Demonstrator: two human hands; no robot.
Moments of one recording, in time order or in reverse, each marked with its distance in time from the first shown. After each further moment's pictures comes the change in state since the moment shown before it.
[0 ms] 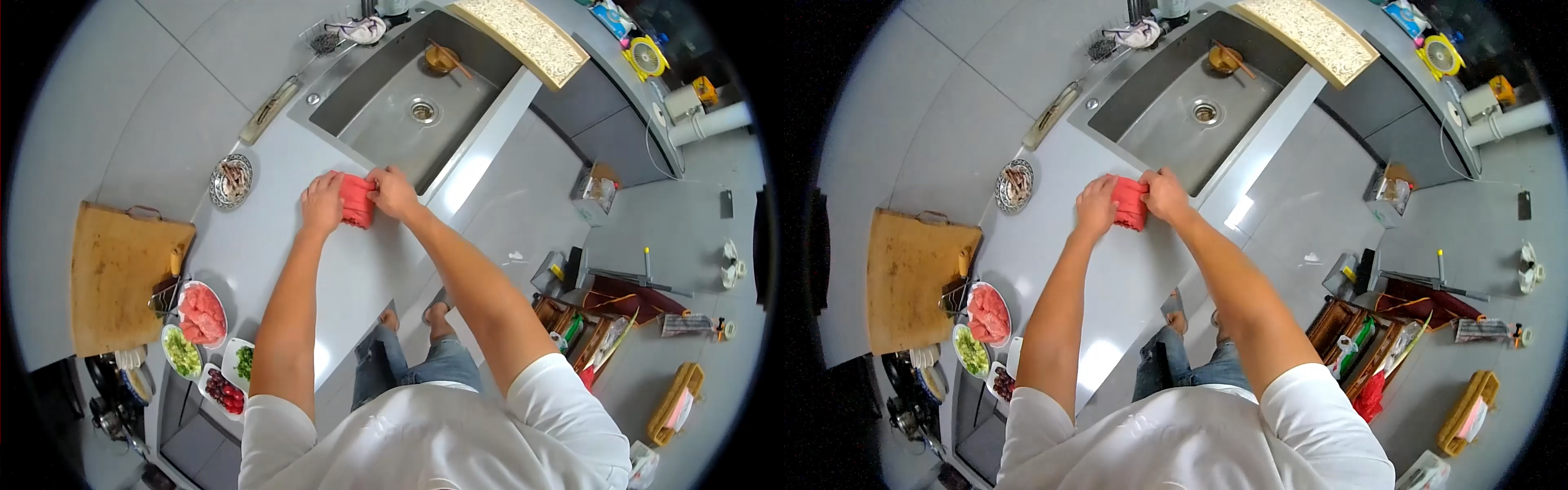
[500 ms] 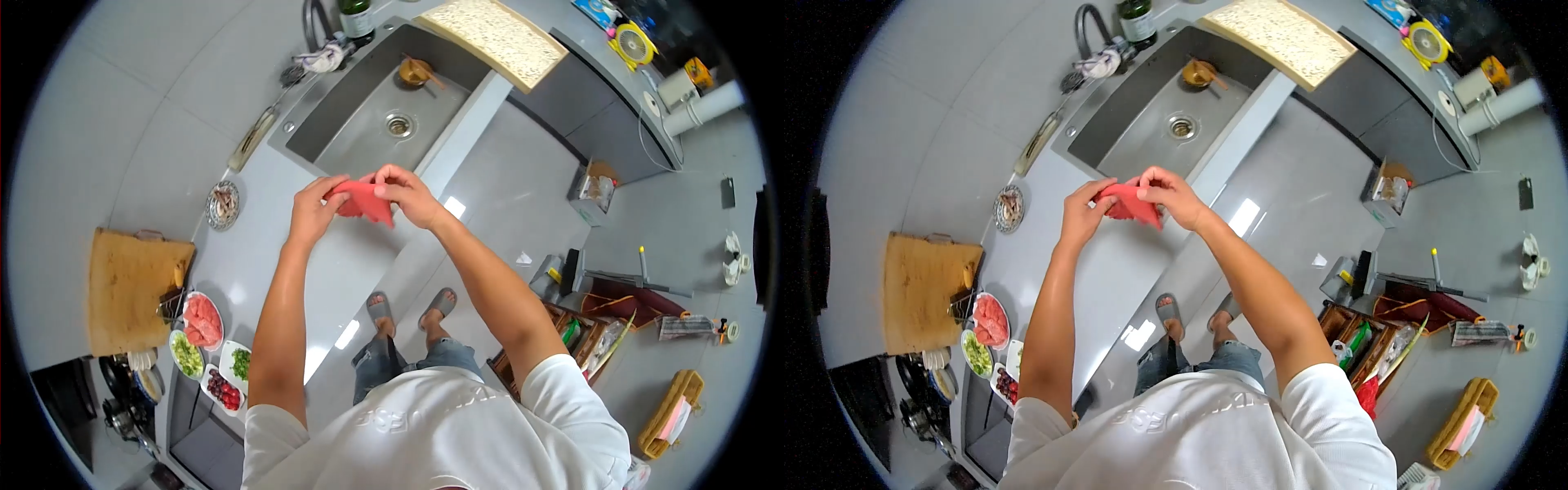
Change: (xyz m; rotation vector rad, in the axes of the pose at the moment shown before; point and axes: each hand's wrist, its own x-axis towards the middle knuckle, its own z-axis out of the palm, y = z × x) left_hand 0.037 0.138 -0.097 -0.636 0.024 0.073; right_hand -0.040 0.018 -0.170 1.288 -0.406 -0.032
